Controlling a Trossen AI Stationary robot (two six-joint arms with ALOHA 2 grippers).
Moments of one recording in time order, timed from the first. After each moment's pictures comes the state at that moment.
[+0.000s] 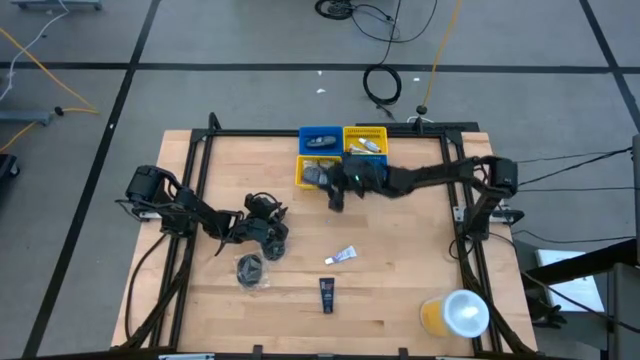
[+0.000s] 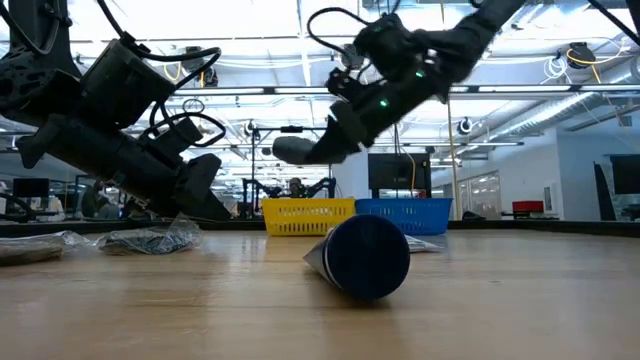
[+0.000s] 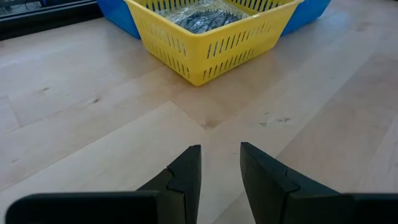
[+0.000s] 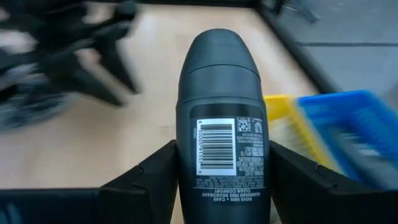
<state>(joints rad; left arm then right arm) -0.17 1.71 0.33 0.73 -0.79 -0.61 -0.24 1.74 0.99 0.26 0.08 -0.12</state>
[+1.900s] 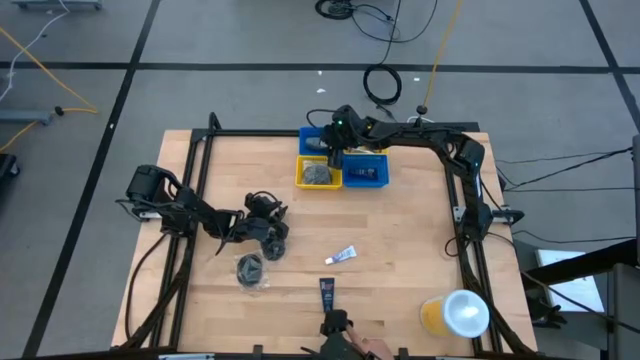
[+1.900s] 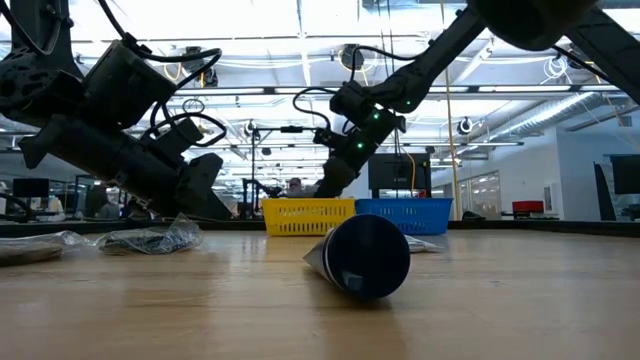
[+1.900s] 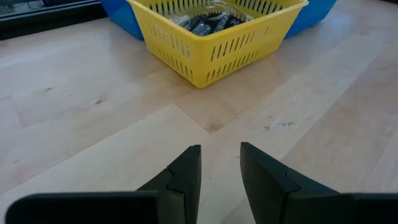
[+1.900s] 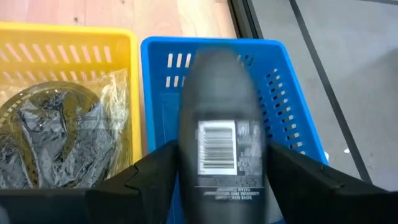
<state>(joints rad) -0.16 1.71 0.33 0.73 -0.79 -0.61 -0.58 2.06 1.44 -0.11 -0.14 -0.46</state>
